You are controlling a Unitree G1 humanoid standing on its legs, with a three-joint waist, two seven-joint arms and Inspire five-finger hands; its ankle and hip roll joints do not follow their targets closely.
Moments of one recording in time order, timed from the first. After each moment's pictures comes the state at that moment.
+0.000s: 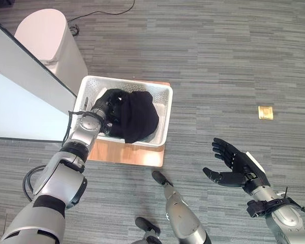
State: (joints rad) left arm -1.03 0.51 -0.51 1.10 -0.36 -0.15 -0.06; right arm 0.29 -0.58 -0.10 -0.13 0.40 -0.08 0.24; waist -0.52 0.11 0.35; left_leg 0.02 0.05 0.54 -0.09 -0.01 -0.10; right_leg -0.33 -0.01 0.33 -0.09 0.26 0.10
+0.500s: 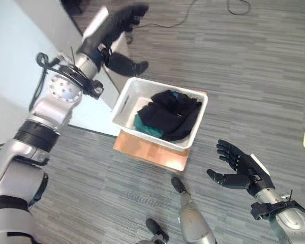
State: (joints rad) left arm -0.99 0.92 -0.42 0.27 -0.46 -0.29 -0.04; right arm 0.30 -0.60 -0.21 -0.13 0.36 -0.08 0.23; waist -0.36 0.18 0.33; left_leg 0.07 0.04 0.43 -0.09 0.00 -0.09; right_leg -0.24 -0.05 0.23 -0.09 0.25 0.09
